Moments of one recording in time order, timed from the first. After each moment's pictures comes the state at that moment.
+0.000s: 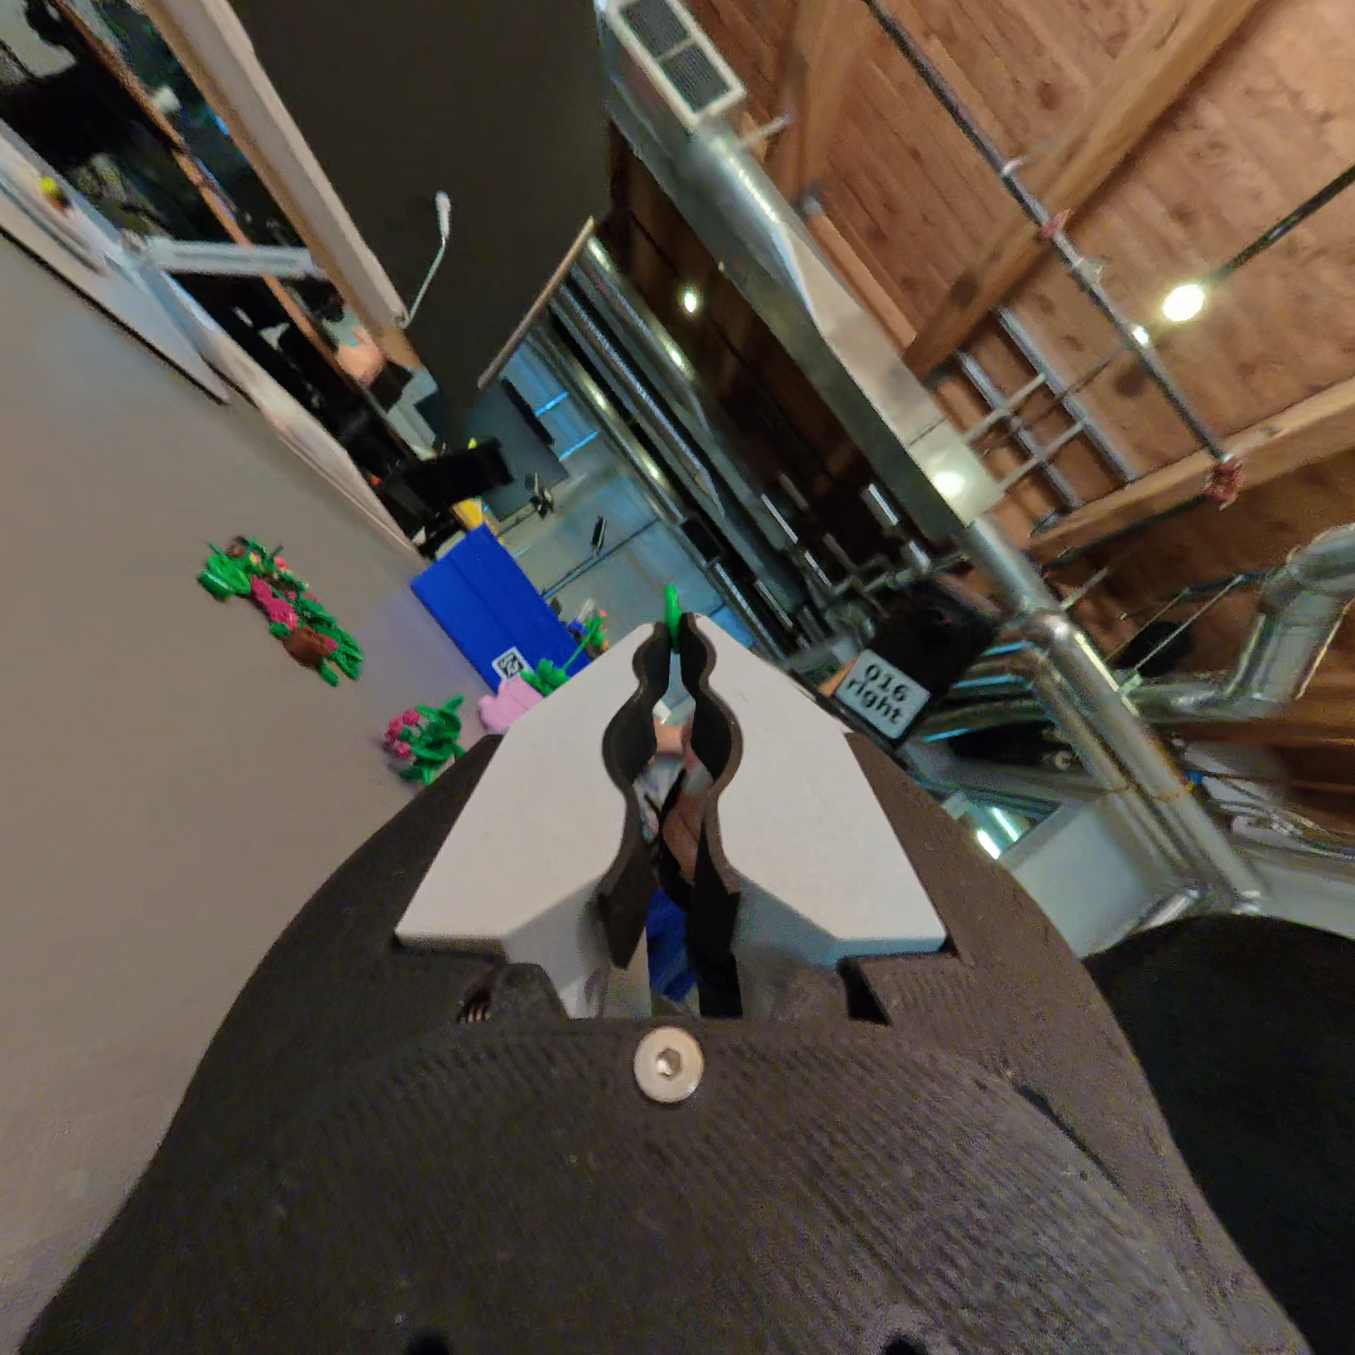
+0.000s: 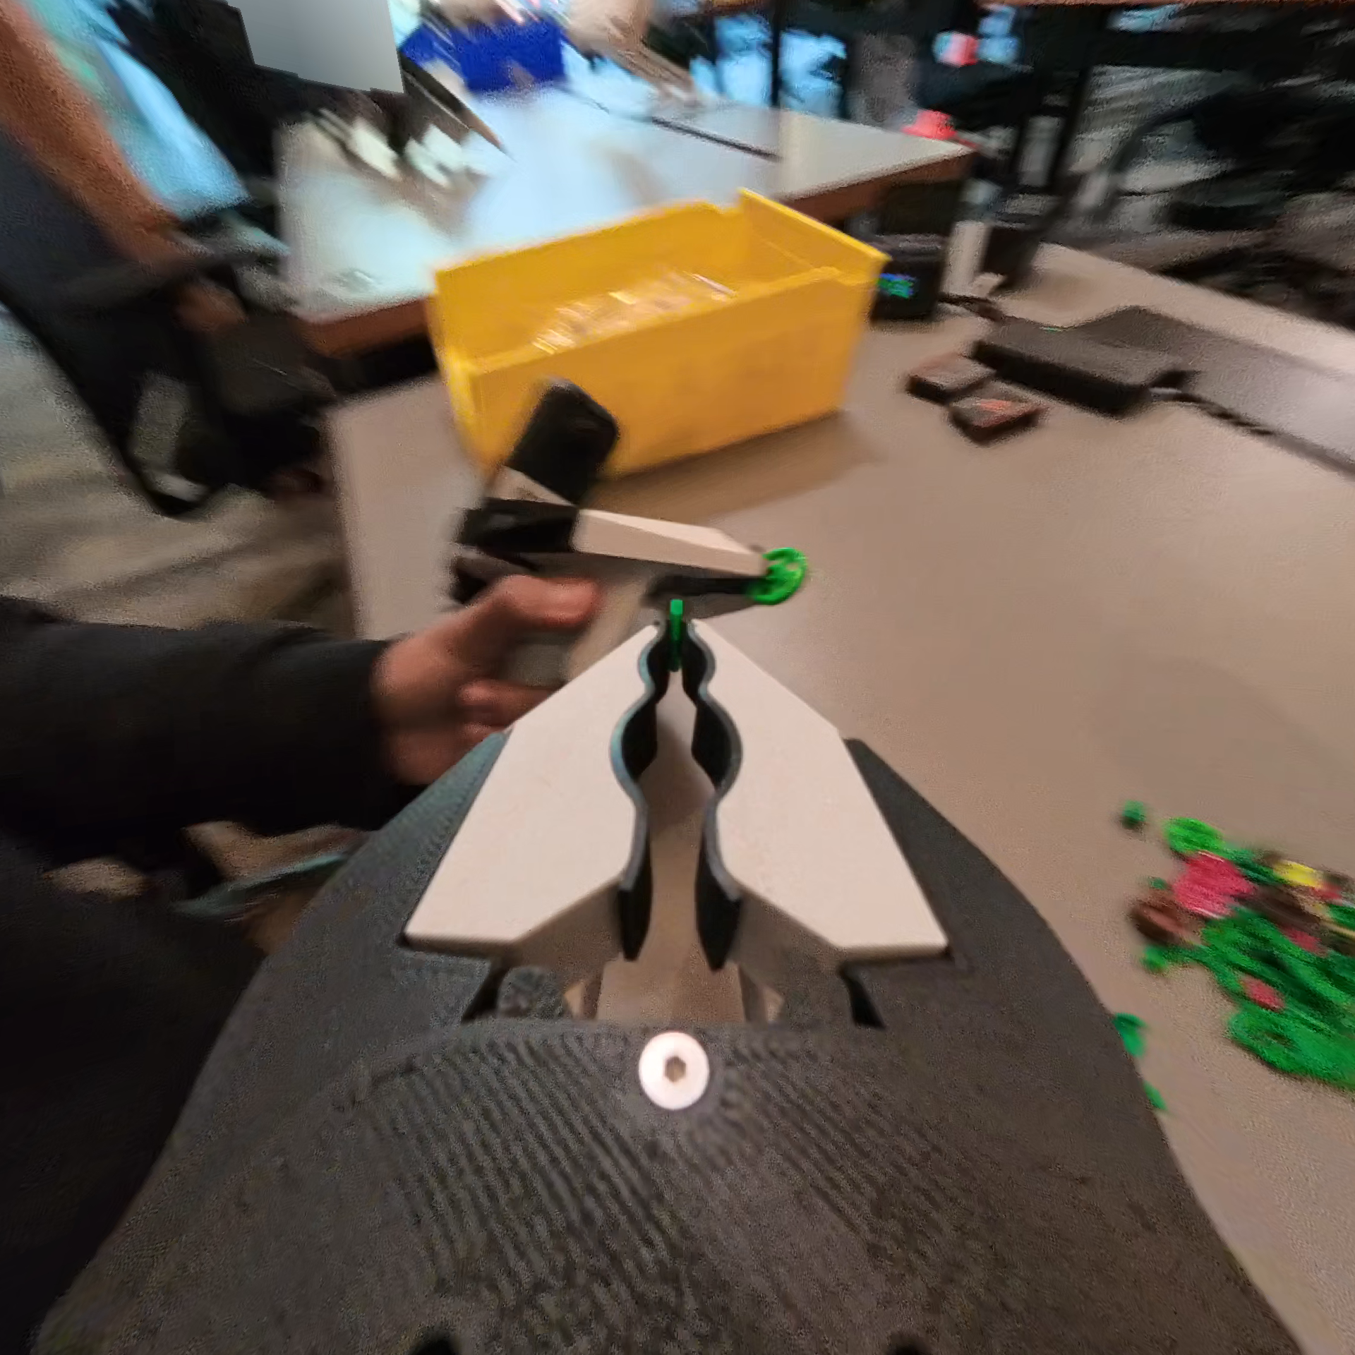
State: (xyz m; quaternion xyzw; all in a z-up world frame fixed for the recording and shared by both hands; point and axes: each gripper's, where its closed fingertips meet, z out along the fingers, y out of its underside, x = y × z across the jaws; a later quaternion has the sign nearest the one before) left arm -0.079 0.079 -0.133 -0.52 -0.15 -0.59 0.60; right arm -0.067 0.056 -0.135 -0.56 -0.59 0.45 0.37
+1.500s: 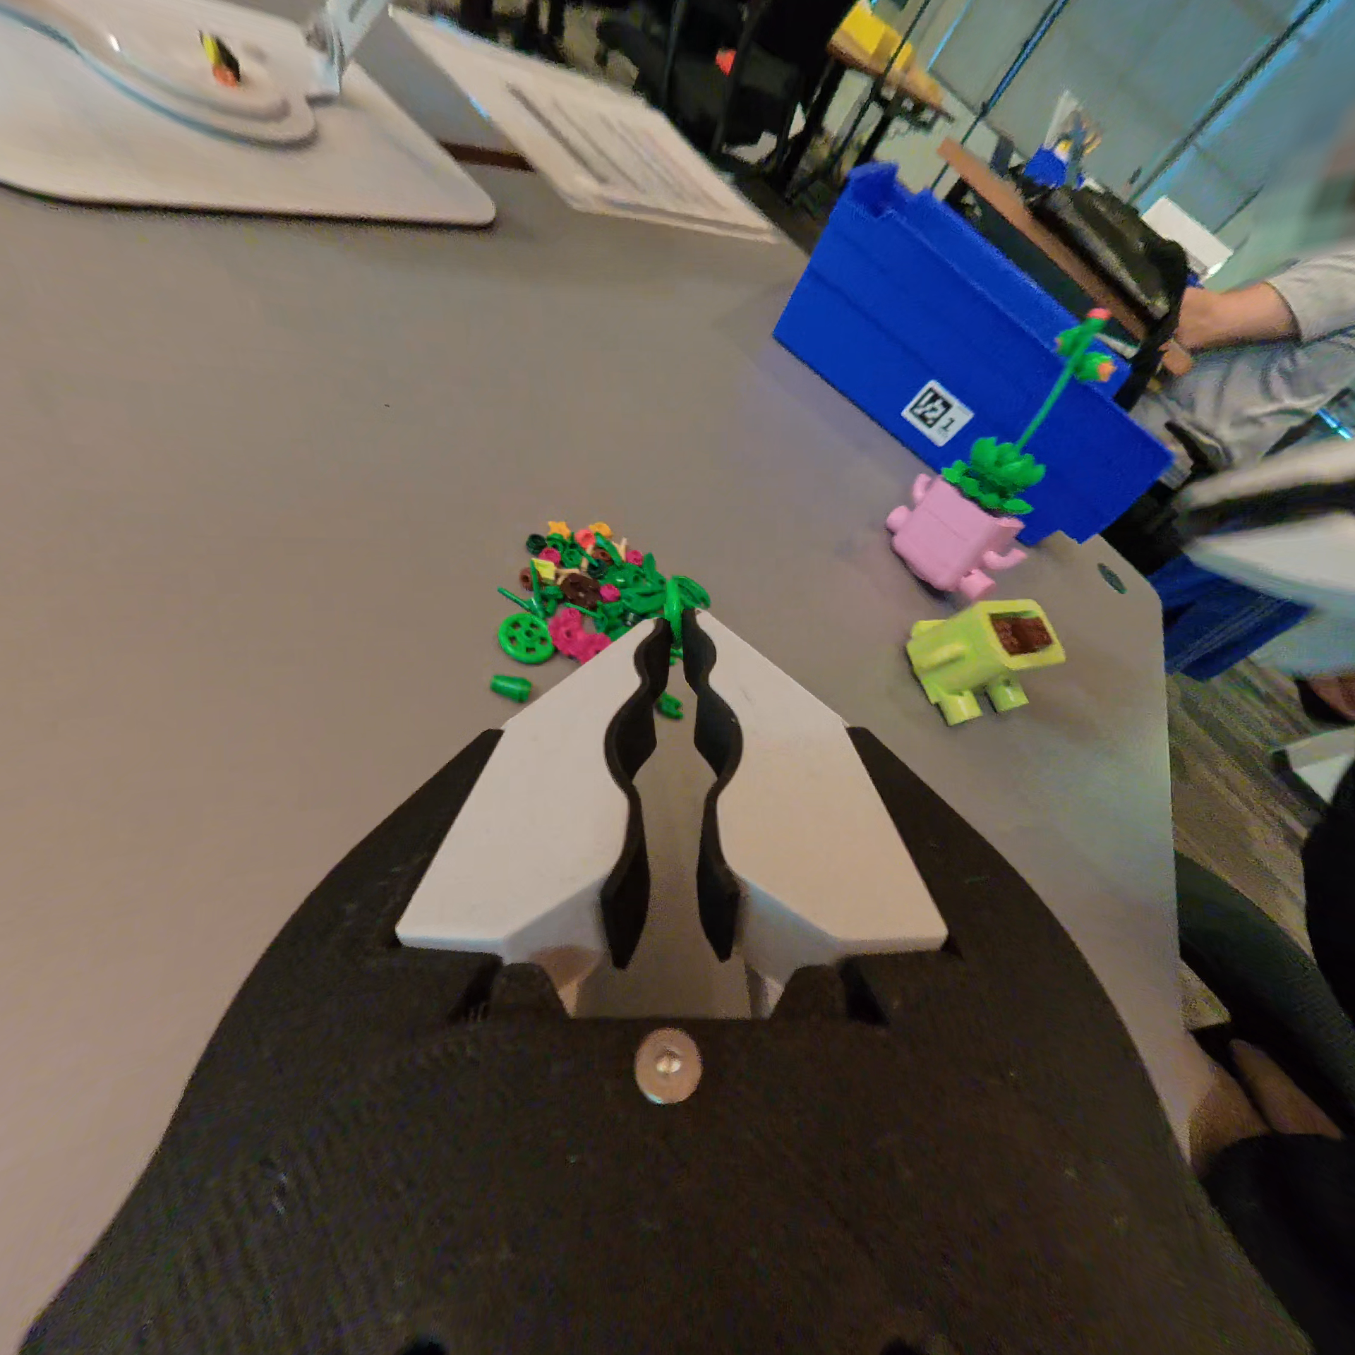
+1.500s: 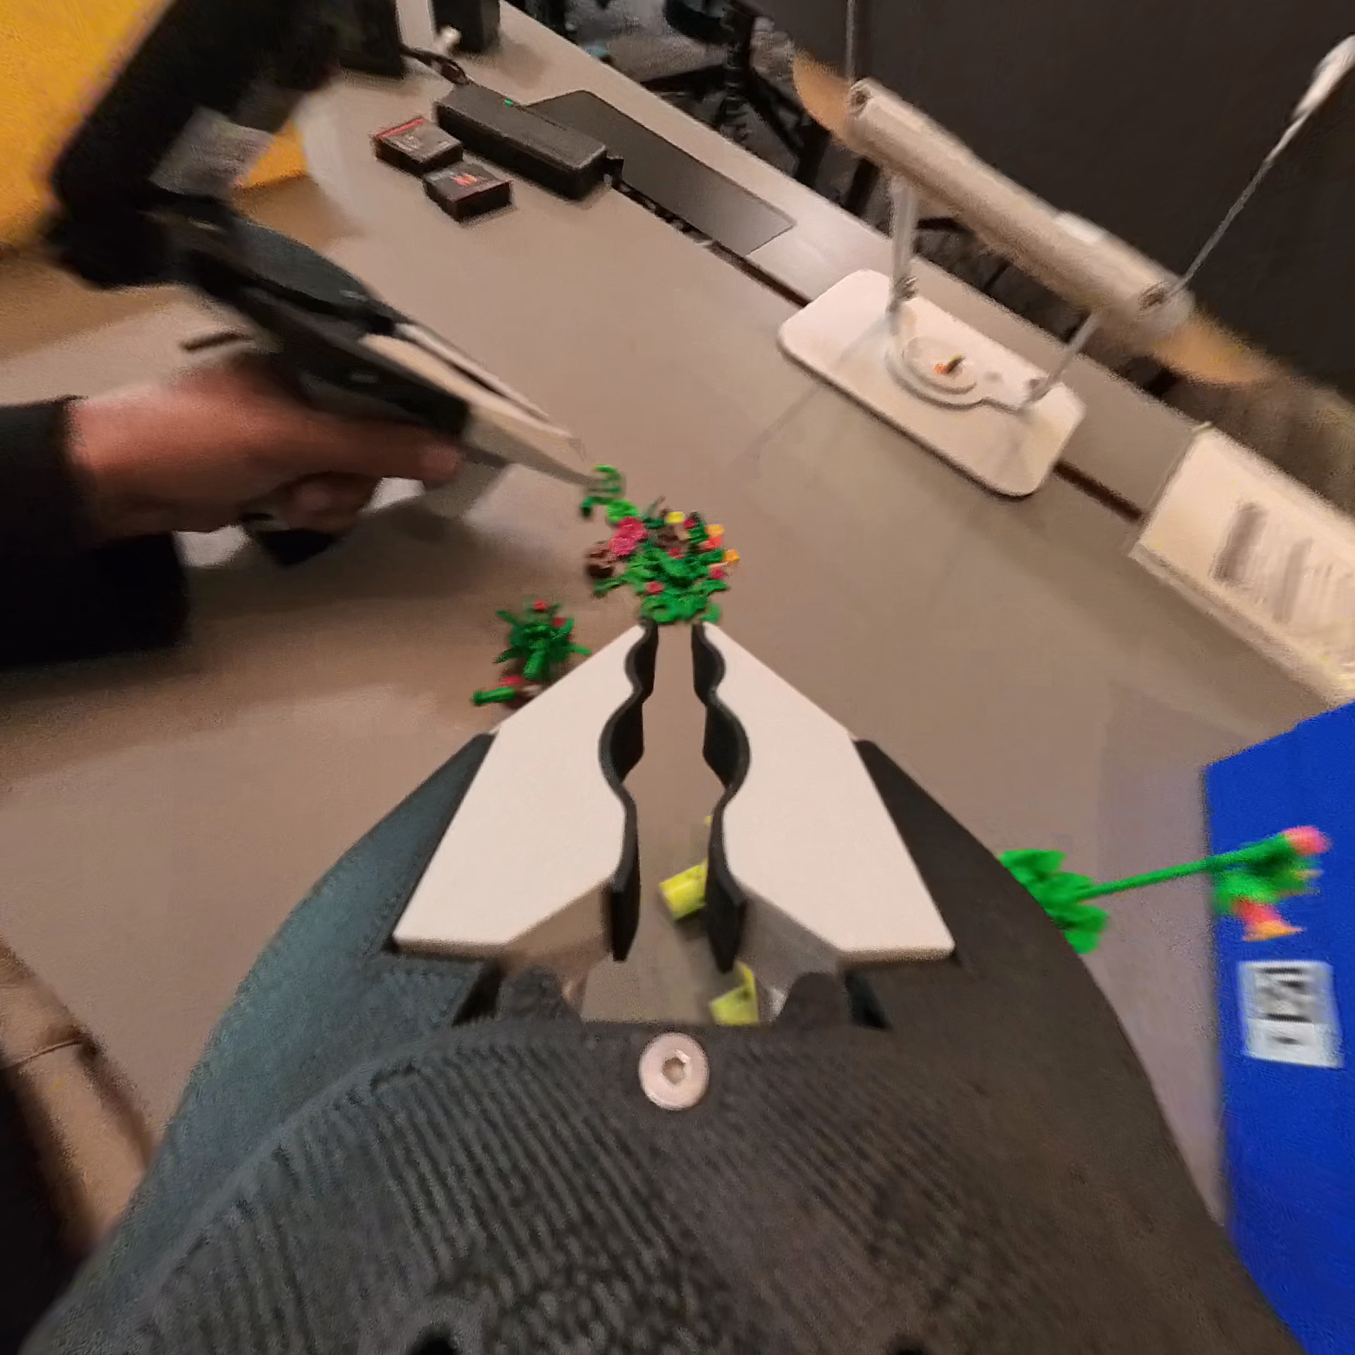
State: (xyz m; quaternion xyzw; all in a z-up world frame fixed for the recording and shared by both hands) left arm -0.044 0.217 -0.209 -0.82 0.01 -0.29 0.49; right arm 0.068 0.196 -0.132 -0.68 -0.53 0.20 0.46
